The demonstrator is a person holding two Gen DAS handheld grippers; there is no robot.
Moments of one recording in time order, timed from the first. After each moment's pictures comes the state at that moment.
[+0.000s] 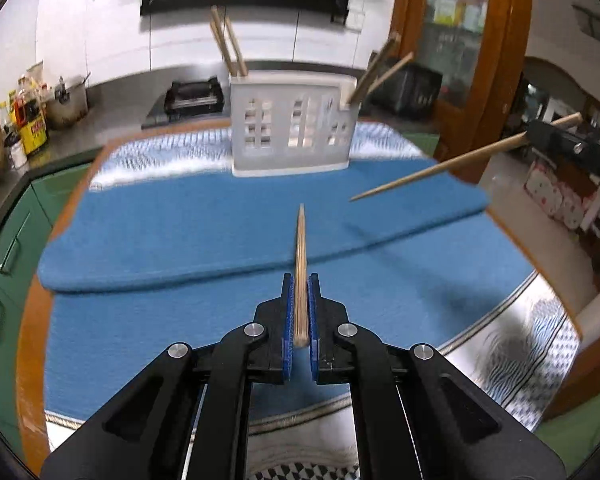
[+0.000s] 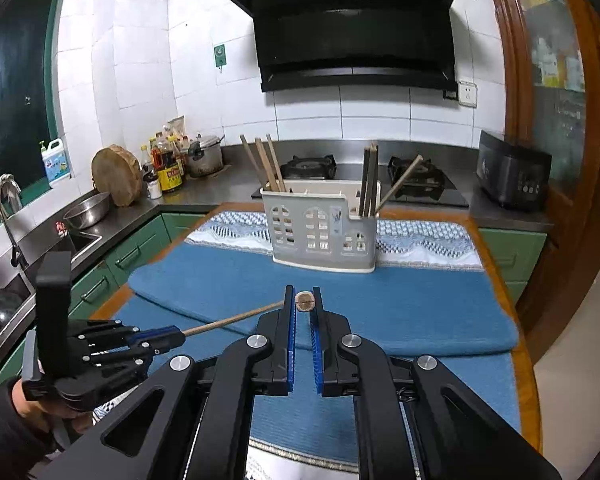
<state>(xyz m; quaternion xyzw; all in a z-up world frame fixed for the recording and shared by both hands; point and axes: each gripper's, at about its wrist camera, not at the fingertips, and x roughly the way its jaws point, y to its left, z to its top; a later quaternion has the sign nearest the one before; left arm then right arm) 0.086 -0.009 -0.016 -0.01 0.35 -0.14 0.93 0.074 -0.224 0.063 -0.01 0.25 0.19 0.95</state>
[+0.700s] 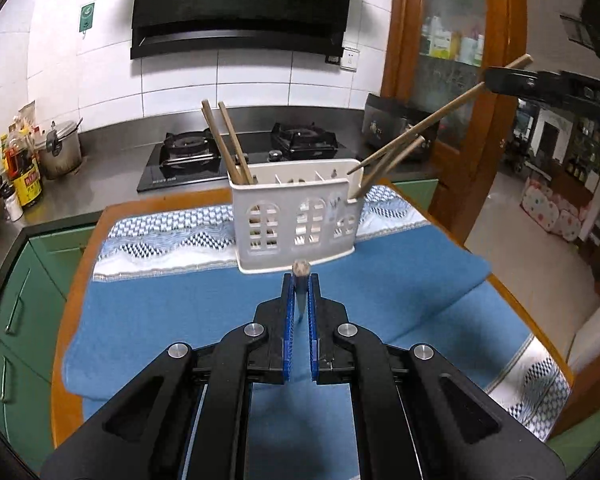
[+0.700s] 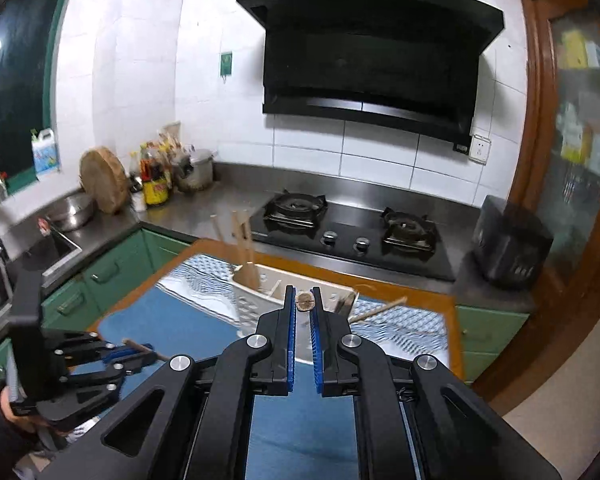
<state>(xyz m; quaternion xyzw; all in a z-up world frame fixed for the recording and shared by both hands) 0.157 -0.004 0.056 -0.01 0.30 -0.15 0.94 0.188 -0.208 0.176 -0.09 0.24 0.18 0.95</state>
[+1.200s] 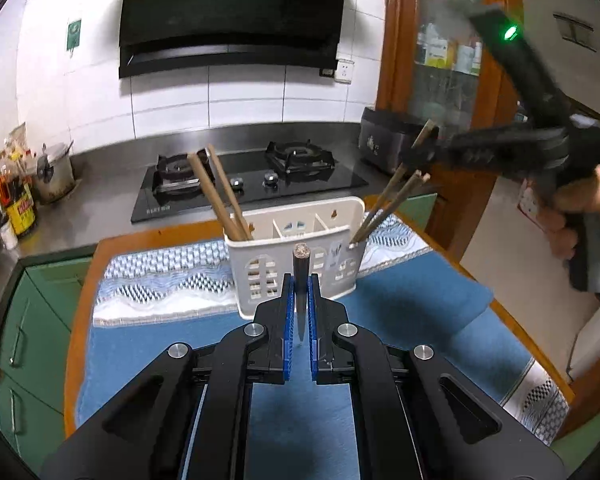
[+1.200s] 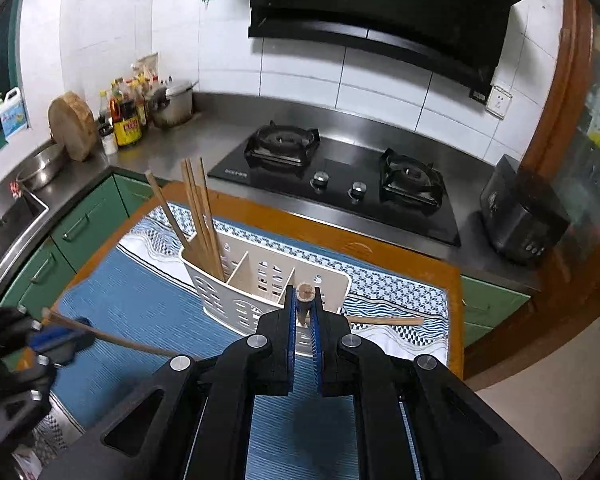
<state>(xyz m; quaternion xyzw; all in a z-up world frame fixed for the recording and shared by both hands) 0.195 -0.011 0.093 0.01 0.28 -0.16 0.95 0.300 -0.185 0.138 -0.12 0.37 0.16 0.91</state>
